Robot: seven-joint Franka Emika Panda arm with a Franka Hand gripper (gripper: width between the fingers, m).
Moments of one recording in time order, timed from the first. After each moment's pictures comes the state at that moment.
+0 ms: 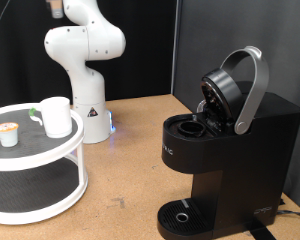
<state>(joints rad) -0.04 -0.76 -0.27 -2.32 -0.11 1.56 -1.02</state>
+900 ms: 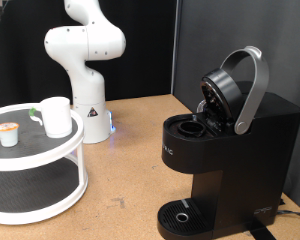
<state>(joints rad) -0.07 -0.67 -0.46 -2.25 -0.25 1.63 -1.16</state>
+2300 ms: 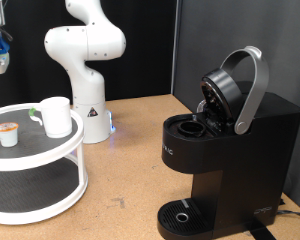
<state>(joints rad) -0.11 -0.58 -0.57 -2.51 -0.32 2.00 -1.15</state>
